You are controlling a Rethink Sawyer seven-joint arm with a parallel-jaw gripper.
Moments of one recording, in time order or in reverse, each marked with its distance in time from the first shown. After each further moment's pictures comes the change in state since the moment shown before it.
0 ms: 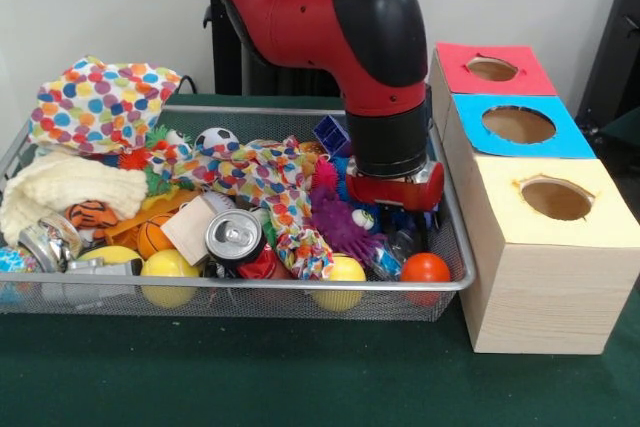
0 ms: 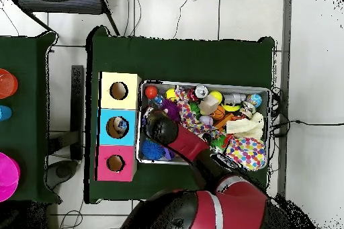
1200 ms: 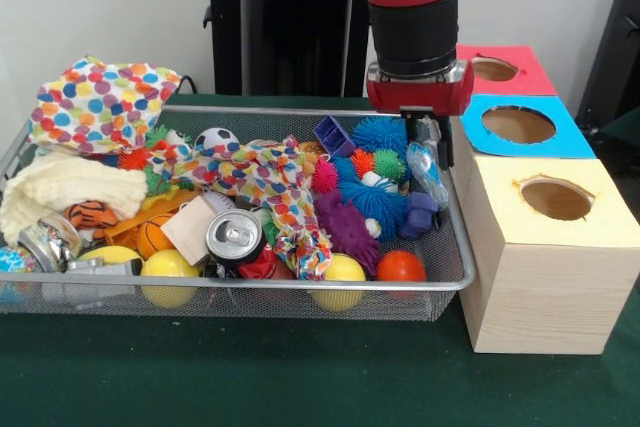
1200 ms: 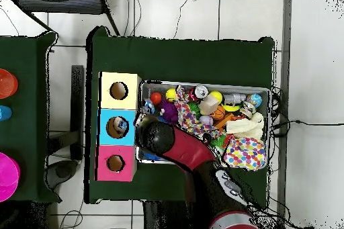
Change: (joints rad) arm 0.074 -0.278 -0.066 0.116 -0.001 0.216 0.000
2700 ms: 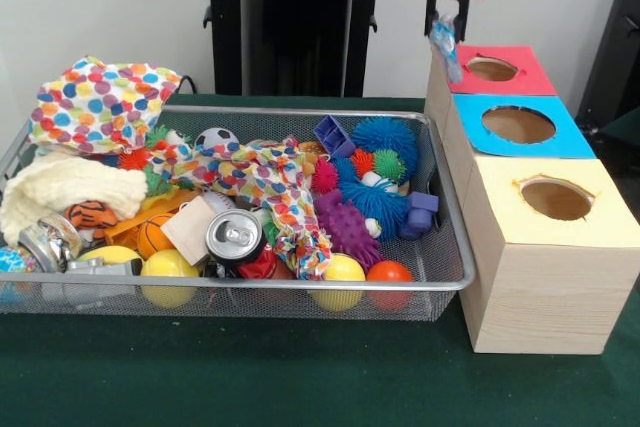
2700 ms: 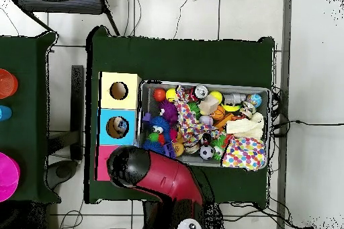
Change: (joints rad) arm 0.334 -0.171 -0.347 0.046 -0.003 0.486 0.068
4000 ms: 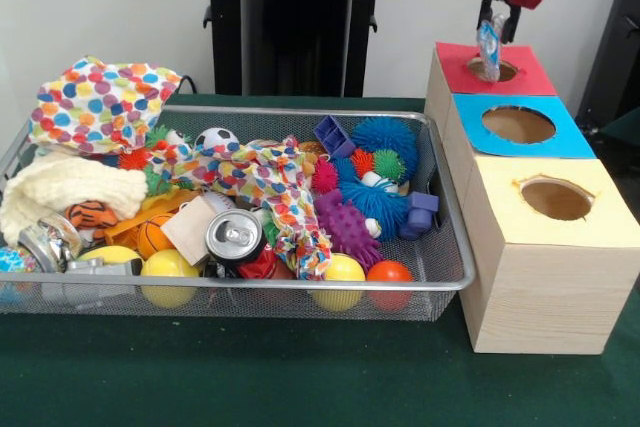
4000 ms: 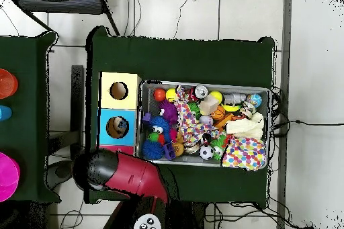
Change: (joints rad) arm 0.197 0.094 -0.058 -0.047 0.132 0.053 0.276
